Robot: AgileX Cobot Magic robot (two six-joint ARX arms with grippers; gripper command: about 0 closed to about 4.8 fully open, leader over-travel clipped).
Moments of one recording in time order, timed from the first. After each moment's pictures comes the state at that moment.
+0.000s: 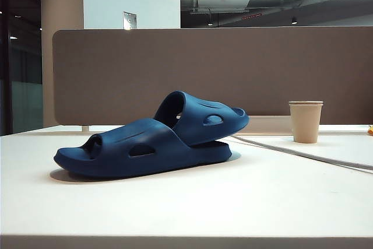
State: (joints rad) left arm -0.23 0.05 0.70 -0.85 0.29 -0.21; right arm 0.08 0.01 0.59 -0.67 -0.31 0.10
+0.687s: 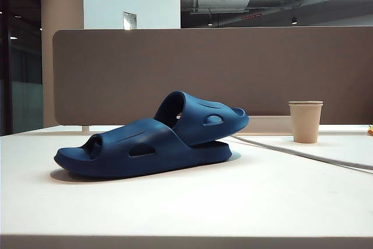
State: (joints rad) left arm -0.23 0.05 0.62 -0.77 0.31 -0.32; right arm 0.08 0.01 0.49 -0.46 -0.36 0.13
